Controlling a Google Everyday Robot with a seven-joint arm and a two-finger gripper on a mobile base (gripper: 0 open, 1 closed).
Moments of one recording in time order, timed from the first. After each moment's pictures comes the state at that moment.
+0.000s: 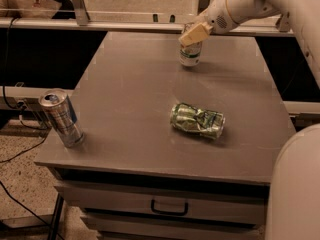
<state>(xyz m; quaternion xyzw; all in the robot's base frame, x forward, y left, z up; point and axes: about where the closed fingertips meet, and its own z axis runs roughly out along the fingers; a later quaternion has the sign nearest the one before) 0.757 -0.103 0.940 -0.50 0.74 0.13 0.43</state>
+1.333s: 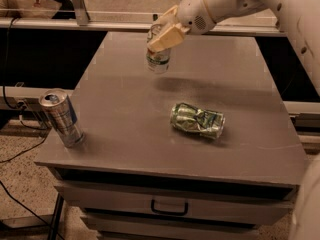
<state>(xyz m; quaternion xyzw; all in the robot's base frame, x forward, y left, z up) 0.669 -0.003 0.969 -0.62 0.63 0.22 0.42</state>
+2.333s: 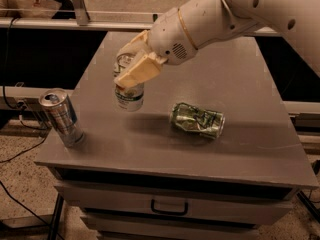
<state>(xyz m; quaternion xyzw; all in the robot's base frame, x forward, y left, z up) 0.524 0.065 0.968 -0.66 0.58 0.28 0.39</state>
